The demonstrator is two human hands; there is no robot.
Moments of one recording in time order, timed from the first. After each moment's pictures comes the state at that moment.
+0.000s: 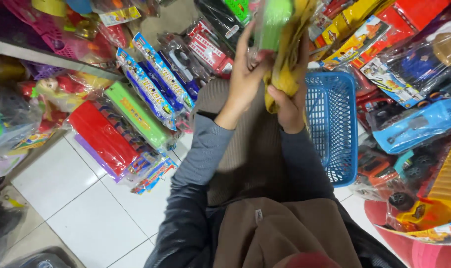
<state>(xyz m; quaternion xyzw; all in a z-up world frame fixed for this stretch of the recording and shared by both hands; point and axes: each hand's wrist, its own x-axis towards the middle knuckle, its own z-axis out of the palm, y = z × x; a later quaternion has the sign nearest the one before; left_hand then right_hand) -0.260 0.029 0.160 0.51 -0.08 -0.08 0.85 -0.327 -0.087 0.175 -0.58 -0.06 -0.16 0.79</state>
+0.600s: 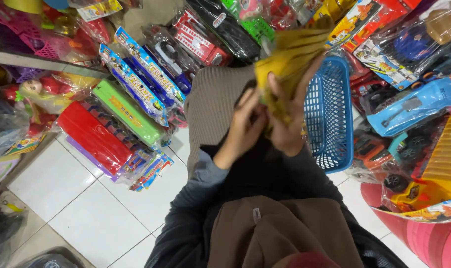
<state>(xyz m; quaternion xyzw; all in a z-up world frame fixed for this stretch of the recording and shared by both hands) -0.369 0.041 0.172 0.68 -0.14 -0.06 0.71 -0.387 -0.097 0.219 -0.84 -0.11 -0.19 0.50</state>
